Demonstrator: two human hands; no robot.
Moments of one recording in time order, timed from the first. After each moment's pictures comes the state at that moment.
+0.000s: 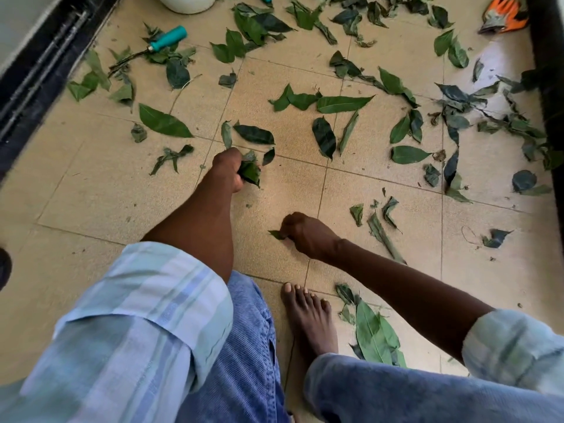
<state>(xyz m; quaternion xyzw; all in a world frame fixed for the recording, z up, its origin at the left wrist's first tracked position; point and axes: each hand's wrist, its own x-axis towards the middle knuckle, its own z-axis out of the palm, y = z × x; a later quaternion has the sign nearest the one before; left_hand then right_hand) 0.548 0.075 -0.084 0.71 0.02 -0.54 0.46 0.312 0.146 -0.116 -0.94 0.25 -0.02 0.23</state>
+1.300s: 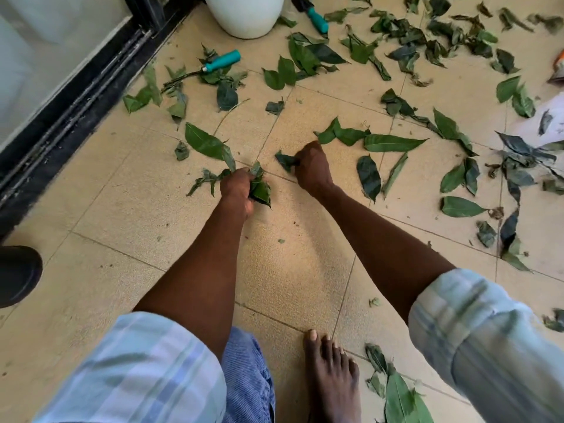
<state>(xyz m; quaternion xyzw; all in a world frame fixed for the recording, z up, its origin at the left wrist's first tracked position) 0.609 0.071 -0.101 0.62 0.07 -0.51 0.59 0.469 -0.024 -0.096 -0.83 0.50 -0.11 0.24</state>
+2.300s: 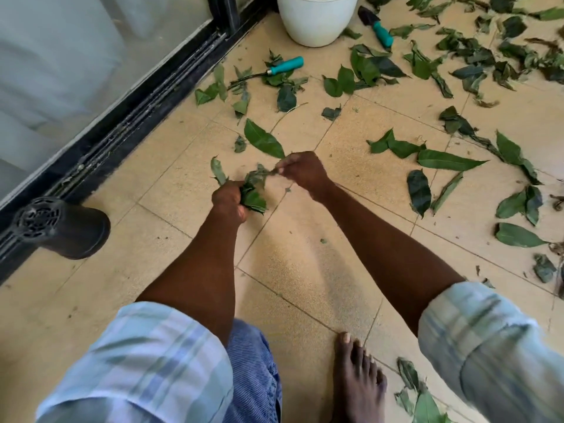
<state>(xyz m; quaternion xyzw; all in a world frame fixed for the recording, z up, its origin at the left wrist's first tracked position) 0.690 0.162 -0.088 0.62 0.18 -0.45 0.61 0.561 0.041 -0.066 -0.71 0.38 -0.13 0.57</state>
